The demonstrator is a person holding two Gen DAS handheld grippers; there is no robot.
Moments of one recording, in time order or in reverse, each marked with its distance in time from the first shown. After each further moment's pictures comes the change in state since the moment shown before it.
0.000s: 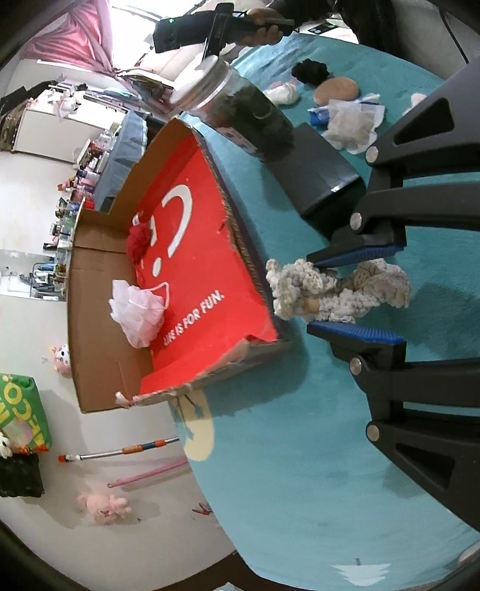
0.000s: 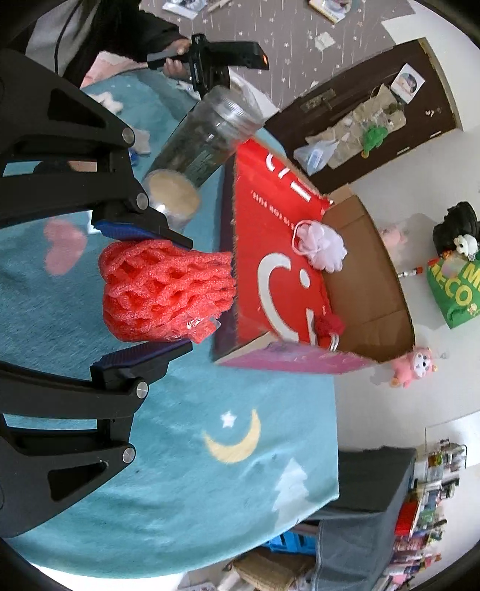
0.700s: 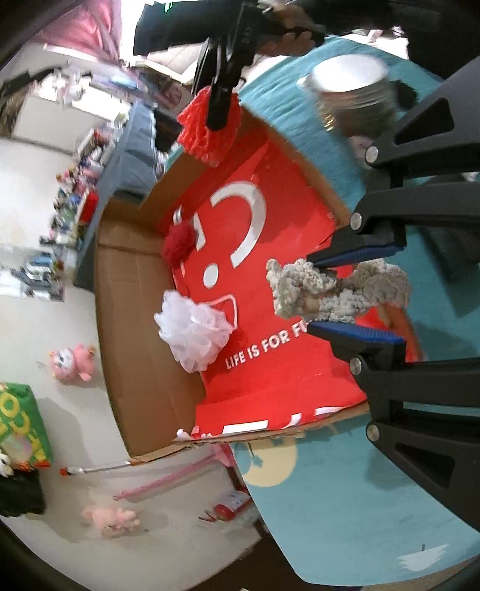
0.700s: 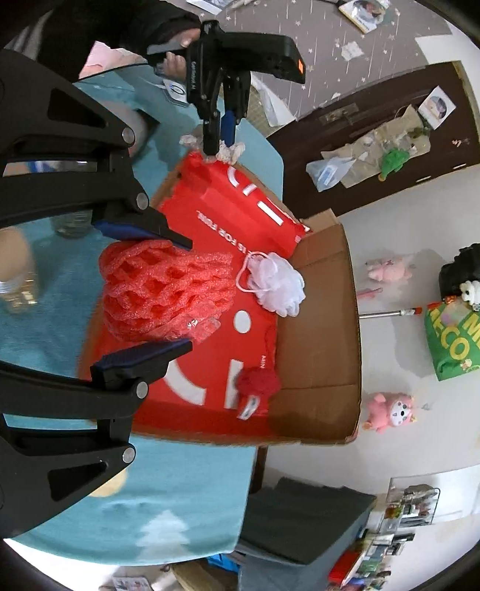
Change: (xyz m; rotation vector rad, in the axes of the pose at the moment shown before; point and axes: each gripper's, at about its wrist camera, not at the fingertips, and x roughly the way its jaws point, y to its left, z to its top) left arm 0.044 -0.017 0.121 -0.049 0.081 0.027; right arm 0.064 0.060 0.114 -0.148 0.039 -0.032
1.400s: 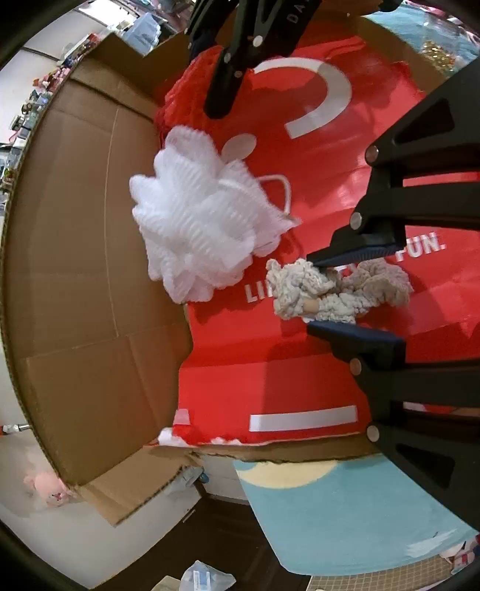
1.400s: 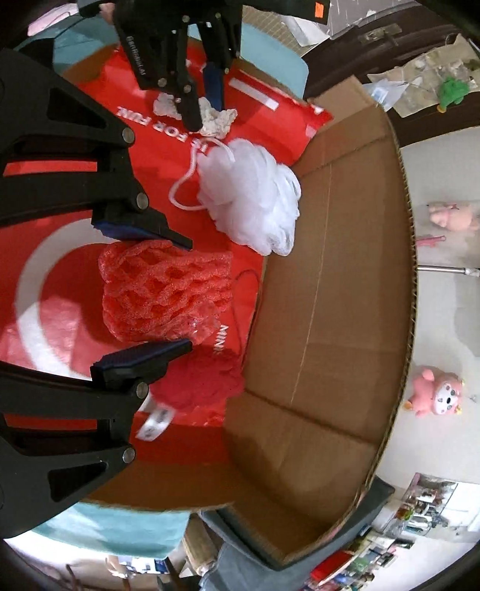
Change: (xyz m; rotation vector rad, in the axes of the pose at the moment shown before) left arm 0.118 0.054 0.065 -0.158 0.220 0.216; right arm 0.159 -0.010 0.083 -0.022 0.251 -0.243
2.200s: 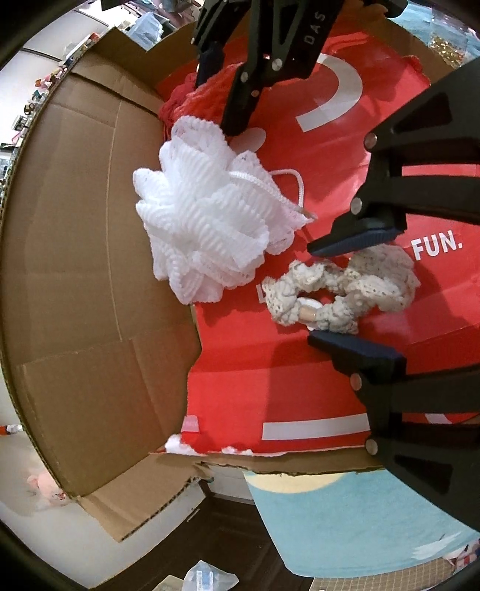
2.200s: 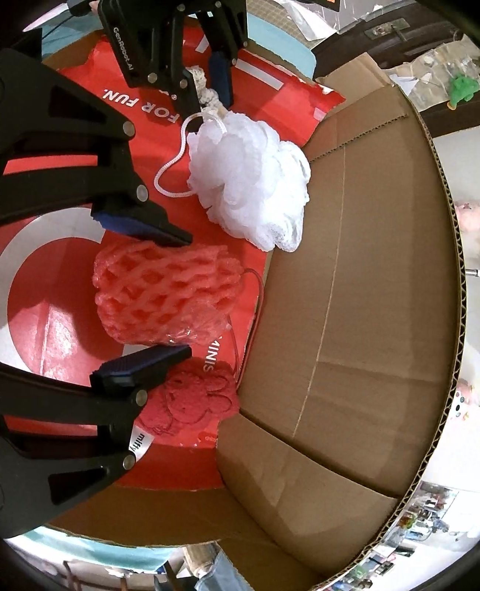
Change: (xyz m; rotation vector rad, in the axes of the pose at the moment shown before) left arm -0.001 -0.007 -0.003 0.007 -0.023 0.004; right arm 0.027 -0.004 0.001 -0.014 0.026 -0.001
